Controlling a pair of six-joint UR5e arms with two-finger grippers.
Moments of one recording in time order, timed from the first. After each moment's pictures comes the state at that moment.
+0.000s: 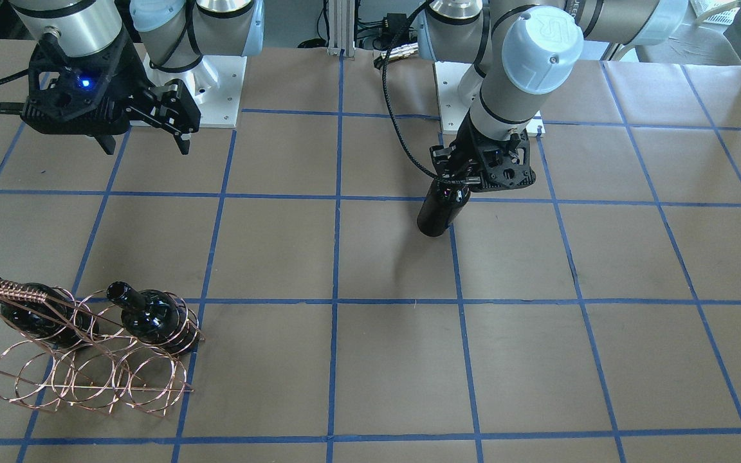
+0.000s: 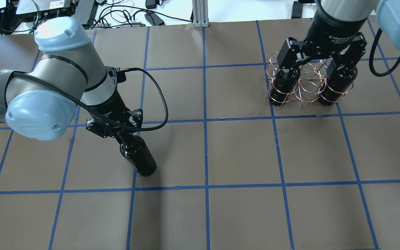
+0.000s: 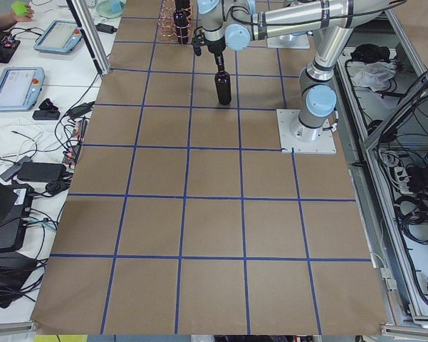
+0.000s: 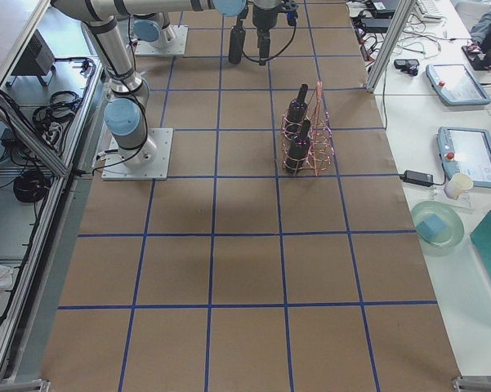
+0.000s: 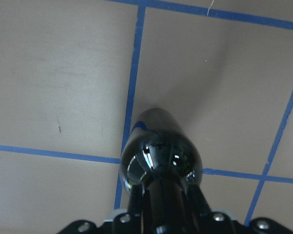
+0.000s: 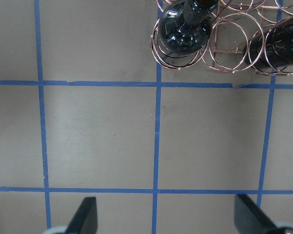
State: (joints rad) left arm -1.63 -1.55 -1.86 -1.48 1.52 -0.21; right arm 1.58 -1.57 1.51 -1.49 -1.57 -0.01
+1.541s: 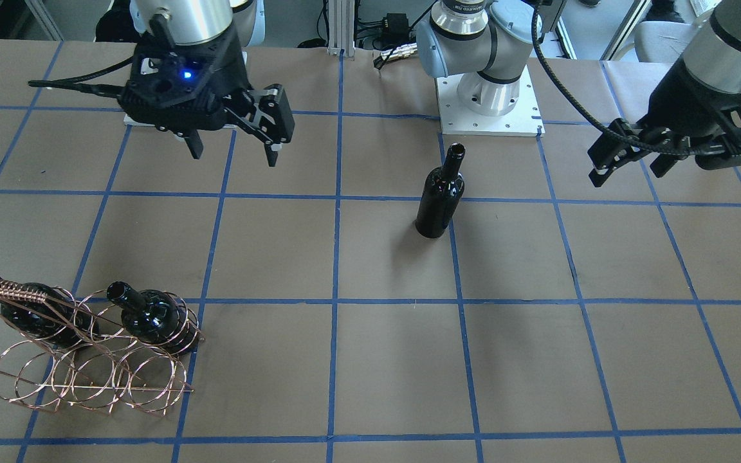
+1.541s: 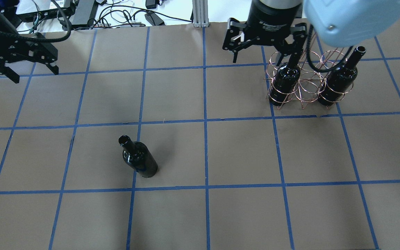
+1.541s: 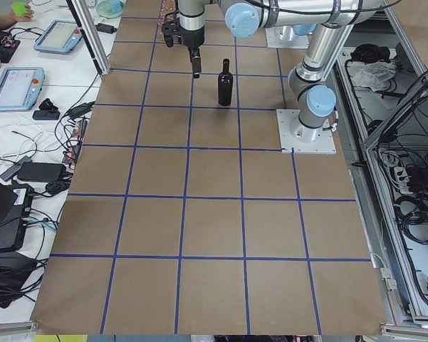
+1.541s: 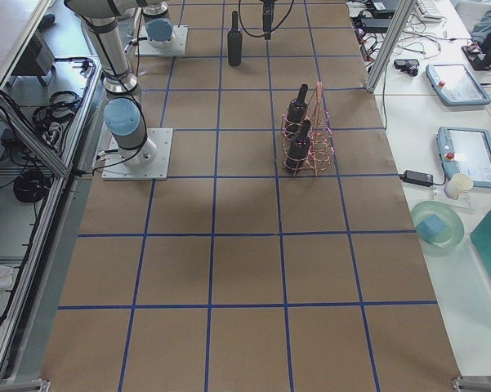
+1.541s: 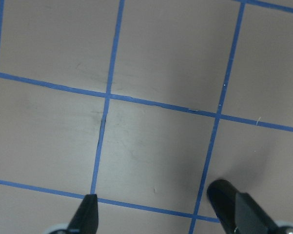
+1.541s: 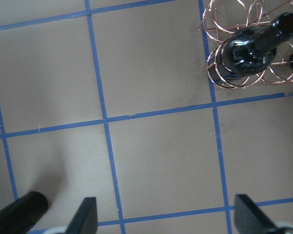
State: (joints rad) left arm -1.28 -1.58 -1.51 -1.60 1.57 0.07; right arm 1.83 -1.45 1.36 -1.56 -1.56 0.41
